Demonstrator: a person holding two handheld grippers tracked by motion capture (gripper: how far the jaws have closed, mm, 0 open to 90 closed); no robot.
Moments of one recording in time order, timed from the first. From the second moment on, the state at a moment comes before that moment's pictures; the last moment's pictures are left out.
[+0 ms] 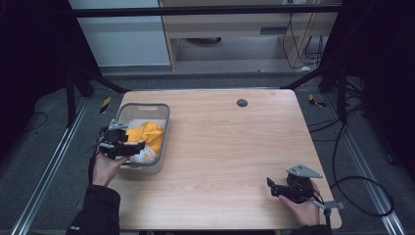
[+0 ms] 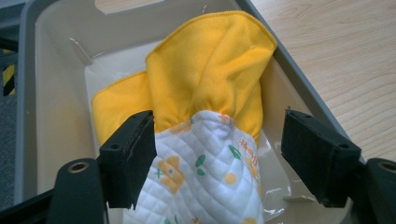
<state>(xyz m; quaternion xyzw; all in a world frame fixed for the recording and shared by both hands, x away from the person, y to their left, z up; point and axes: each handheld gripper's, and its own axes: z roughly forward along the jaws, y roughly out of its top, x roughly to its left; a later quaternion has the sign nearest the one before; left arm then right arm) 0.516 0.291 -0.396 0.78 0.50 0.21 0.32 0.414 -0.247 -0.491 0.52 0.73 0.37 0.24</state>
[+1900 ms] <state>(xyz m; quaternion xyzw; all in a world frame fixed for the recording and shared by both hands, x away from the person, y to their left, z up) 0.548 0.283 -0.424 0.81 0.52 0.15 0.25 0.415 -0.246 -0.493 0.51 0.74 0.37 0.23</state>
